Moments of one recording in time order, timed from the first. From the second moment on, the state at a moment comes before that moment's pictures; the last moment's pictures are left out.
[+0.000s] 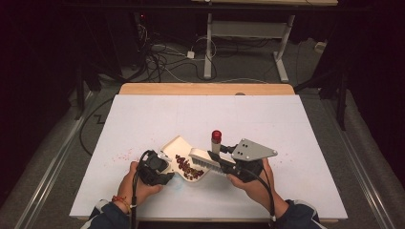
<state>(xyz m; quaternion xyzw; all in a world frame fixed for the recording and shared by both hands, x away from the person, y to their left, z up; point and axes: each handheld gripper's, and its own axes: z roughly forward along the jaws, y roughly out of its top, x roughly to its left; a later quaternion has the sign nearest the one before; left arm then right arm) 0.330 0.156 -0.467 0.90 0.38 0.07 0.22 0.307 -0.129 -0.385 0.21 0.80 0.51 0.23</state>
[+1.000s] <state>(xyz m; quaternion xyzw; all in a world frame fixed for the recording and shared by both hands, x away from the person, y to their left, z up) 0.329 0.186 -0.465 0.88 0.41 0.08 0.23 0.292 -0.218 -0.365 0.20 0.82 0.50 0.20</state>
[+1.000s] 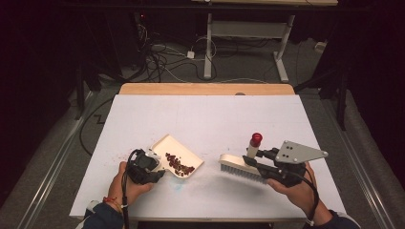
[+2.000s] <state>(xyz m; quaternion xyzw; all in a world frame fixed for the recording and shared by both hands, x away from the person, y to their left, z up) 0.345 0.181 -0.476 0.80 0.53 0.11 0.25 0.352 -0.300 -0.374 0.26 0.84 0.45 0.14</state>
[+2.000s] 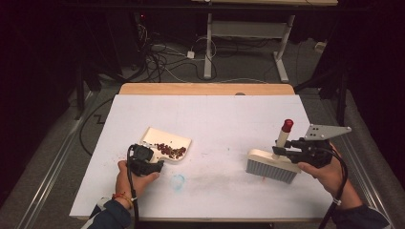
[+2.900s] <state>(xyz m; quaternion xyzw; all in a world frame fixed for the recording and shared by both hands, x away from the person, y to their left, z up) 0.285 0.214 -0.466 0.84 0.35 0.20 0.35 0.448 -0.270 -0.415 0.42 0.81 0.33 0.22</state>
